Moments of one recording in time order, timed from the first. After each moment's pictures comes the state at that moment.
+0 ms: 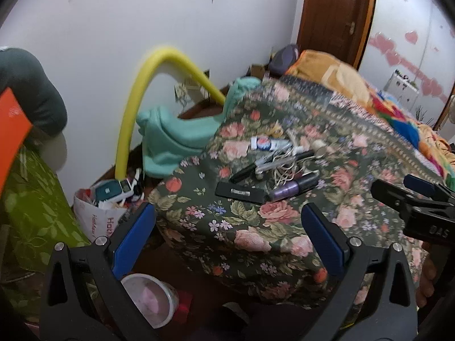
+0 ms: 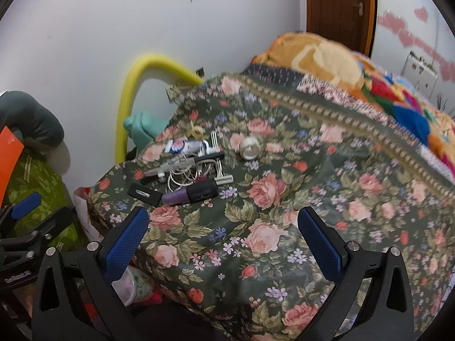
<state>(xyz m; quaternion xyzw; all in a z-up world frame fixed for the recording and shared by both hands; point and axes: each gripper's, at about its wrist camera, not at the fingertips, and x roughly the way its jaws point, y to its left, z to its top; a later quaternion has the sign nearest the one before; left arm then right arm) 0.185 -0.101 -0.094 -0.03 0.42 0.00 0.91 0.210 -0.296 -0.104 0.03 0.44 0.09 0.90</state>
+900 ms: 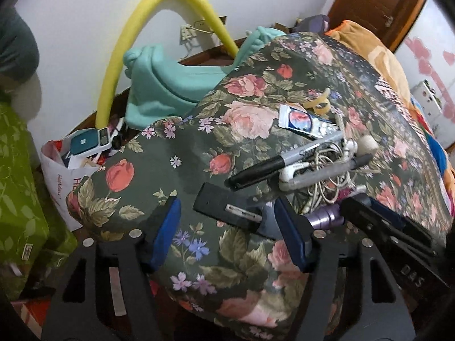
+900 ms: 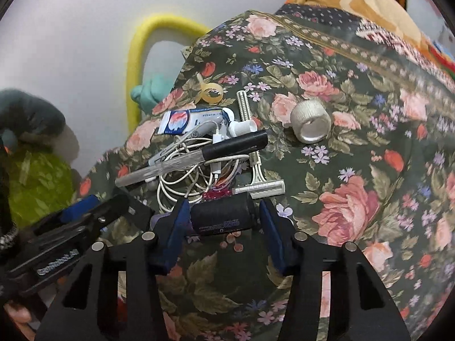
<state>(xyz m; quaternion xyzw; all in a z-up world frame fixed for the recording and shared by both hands) 0.292 -0.098 -0.191 -0.11 0.52 0.03 0.85 0.307 -0.270 -0.195 0.07 0.52 0.16 0.84</state>
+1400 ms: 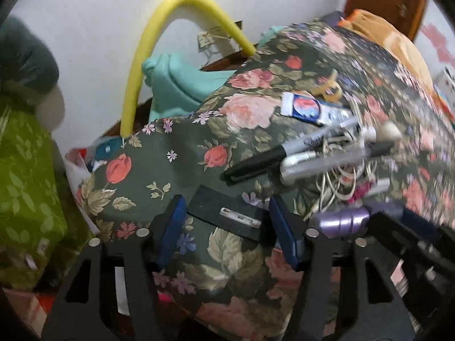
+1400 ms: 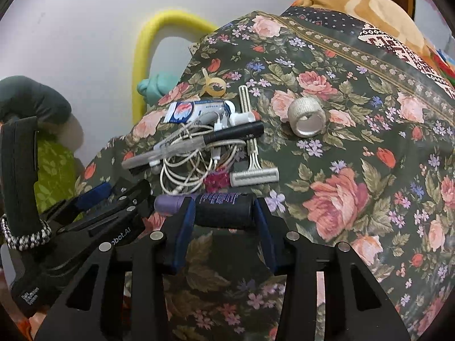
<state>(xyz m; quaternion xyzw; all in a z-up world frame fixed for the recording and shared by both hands) 0.285 -0.131 -0.204 -0.04 0.51 0.09 0.86 0.291 -0.276 -0.189 0.04 0.52 0.18 0.84</state>
